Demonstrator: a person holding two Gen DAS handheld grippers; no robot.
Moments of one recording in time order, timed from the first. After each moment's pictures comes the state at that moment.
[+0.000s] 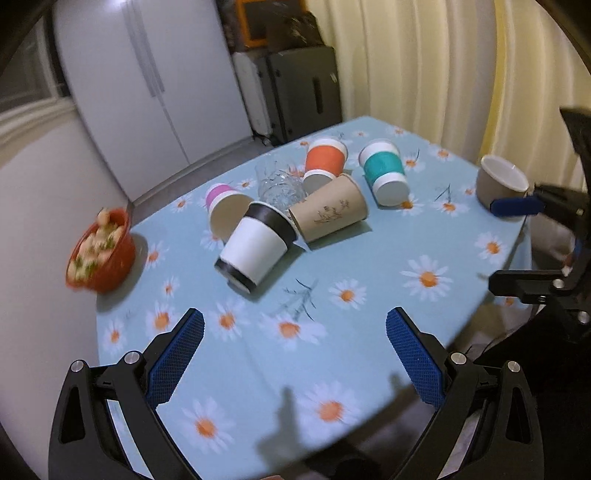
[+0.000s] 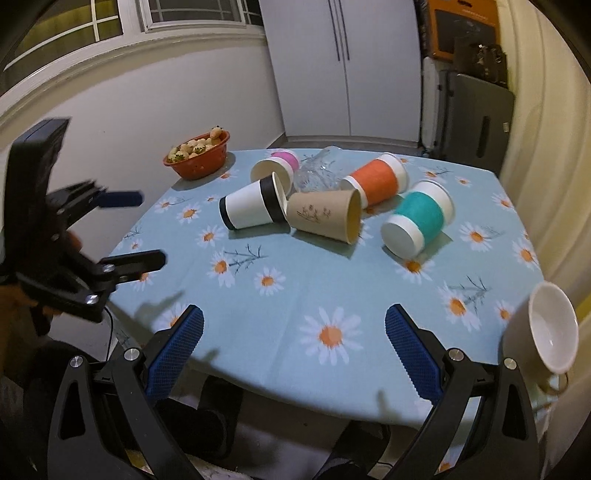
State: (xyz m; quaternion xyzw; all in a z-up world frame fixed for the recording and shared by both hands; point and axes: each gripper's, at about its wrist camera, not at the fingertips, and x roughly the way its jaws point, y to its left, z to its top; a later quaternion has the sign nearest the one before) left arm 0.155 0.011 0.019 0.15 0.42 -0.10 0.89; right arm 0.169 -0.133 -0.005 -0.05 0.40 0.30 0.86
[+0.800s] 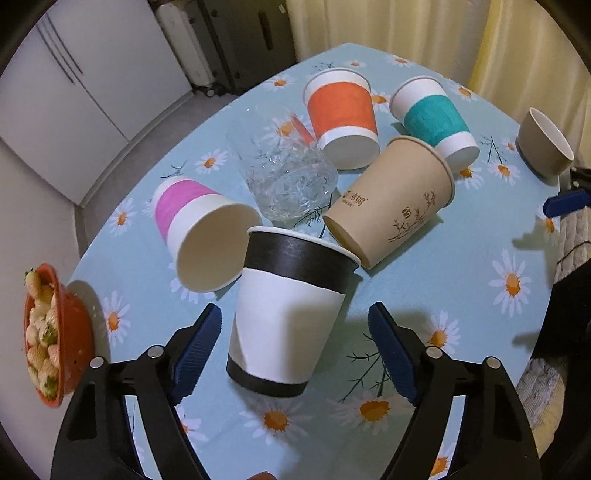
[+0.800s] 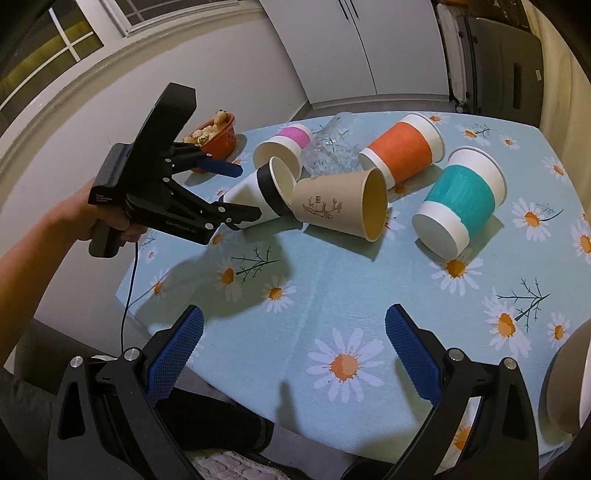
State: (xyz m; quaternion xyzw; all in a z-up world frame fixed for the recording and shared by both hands) left arm 0.309 0.030 -0.037 0.22 0.53 -0.19 0.80; right arm 0.239 -0.130 -0.030 0.02 0.48 0.36 0.80
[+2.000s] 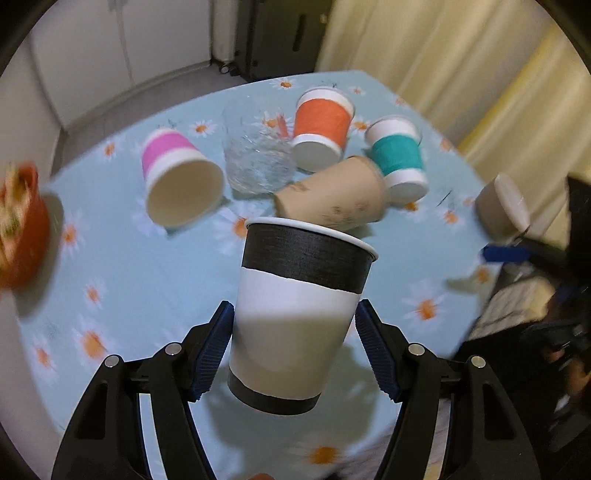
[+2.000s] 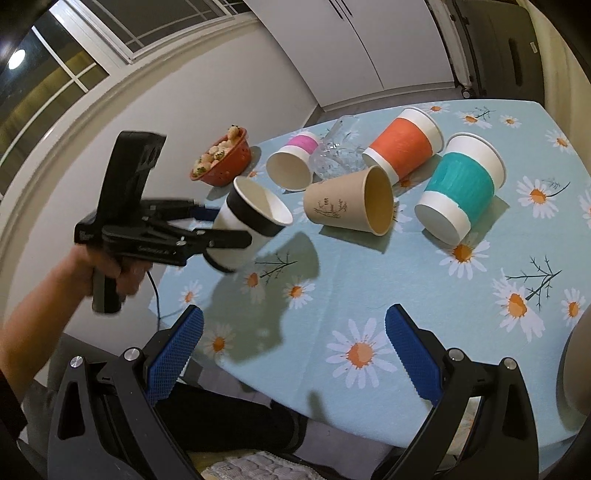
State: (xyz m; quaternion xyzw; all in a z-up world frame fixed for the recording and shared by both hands) left arm 0.264 0.040 -0.007 0.00 0.56 -0.19 0.81; right arm 0.240 -0.152 -0.023 0.09 0.48 0.39 0.78
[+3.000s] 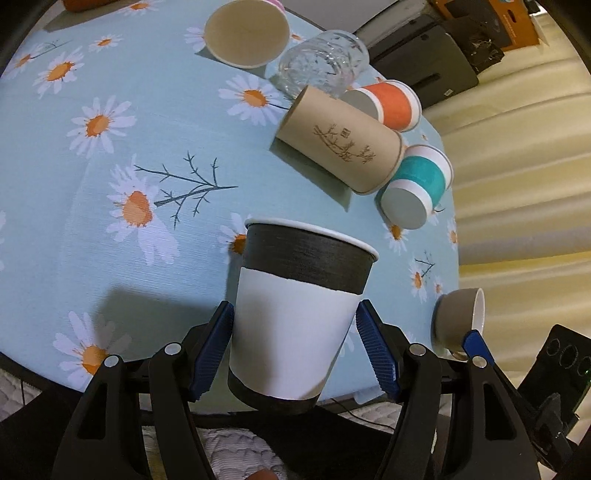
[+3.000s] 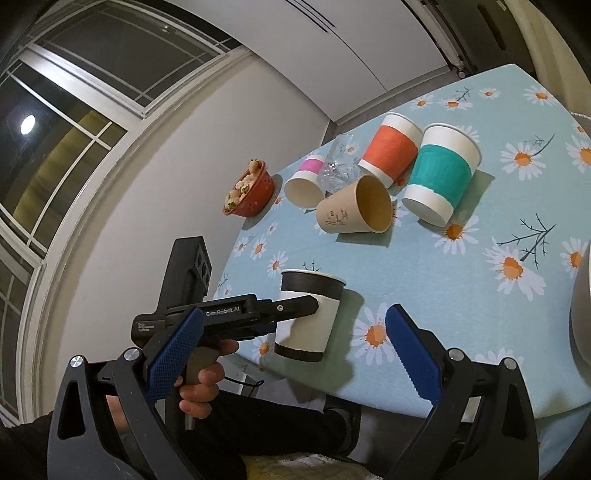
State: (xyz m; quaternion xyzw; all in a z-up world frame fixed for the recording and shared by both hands) left arm 0.214 -0.006 -0.067 -0.33 0.57 -0.03 0.75; right arm 0.236 -0.211 -0.014 0.21 0.47 0.42 0.75
